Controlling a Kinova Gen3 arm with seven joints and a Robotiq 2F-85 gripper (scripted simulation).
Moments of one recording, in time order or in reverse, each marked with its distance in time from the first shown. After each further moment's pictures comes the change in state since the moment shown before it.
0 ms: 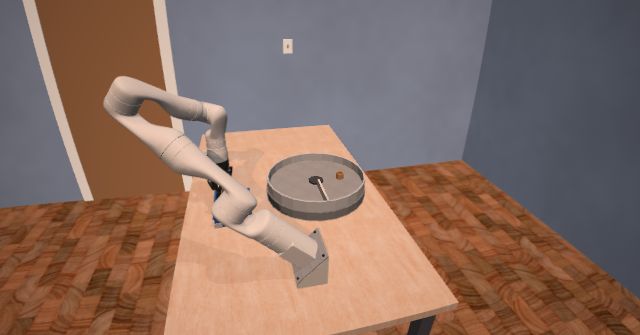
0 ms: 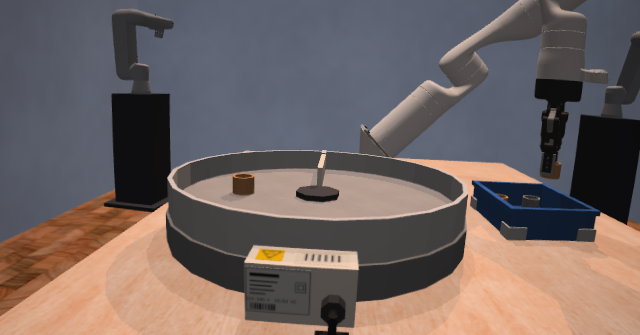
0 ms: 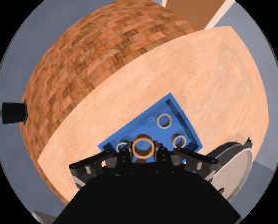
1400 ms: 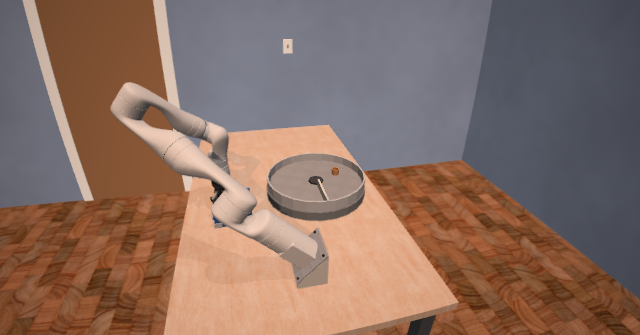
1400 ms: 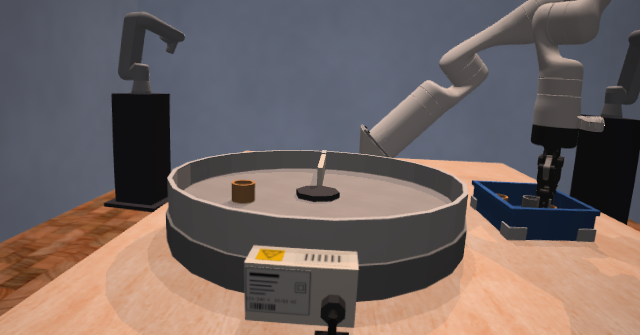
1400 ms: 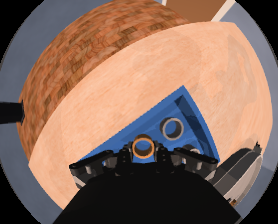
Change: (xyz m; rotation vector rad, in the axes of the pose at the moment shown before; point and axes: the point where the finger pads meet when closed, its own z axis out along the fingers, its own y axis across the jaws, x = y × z) arm 0.004 0.004 0.076 -0.014 0.010 -0.004
